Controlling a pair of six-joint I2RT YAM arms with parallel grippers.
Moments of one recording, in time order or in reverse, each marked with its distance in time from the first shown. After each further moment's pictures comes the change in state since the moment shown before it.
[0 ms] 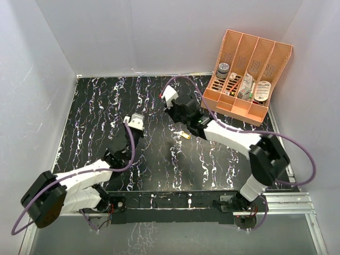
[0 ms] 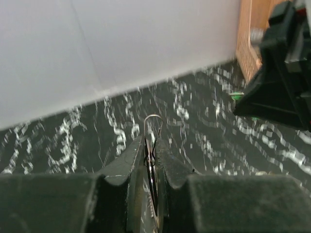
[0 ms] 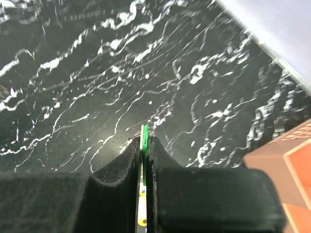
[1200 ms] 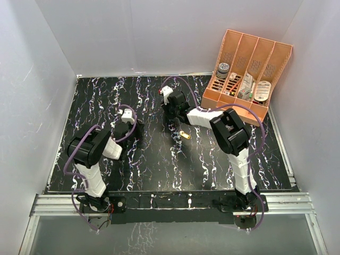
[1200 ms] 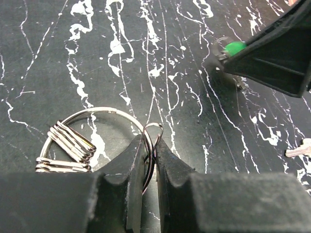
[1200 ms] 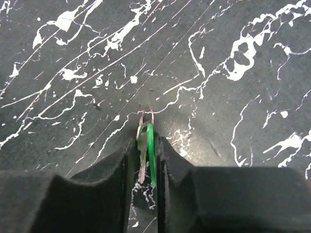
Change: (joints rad) left arm 0.412 0.798 0.062 0.237 0.470 -0.554; right arm -0.154 0.607 0.312 0.059 -0.215 0.164
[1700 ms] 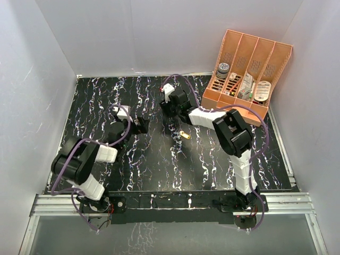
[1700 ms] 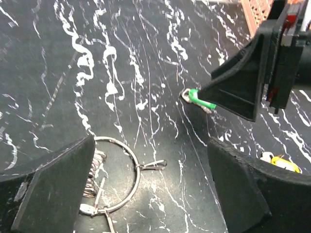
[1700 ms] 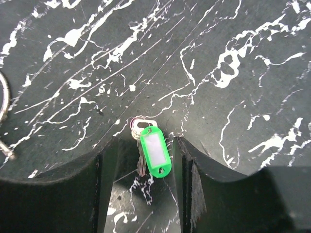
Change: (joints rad) left arm 0.000 -0.207 -0.035 -0.064 0.006 0.016; right arm -0.006 -0.024 -0.011 0.031 0.001 -0.001
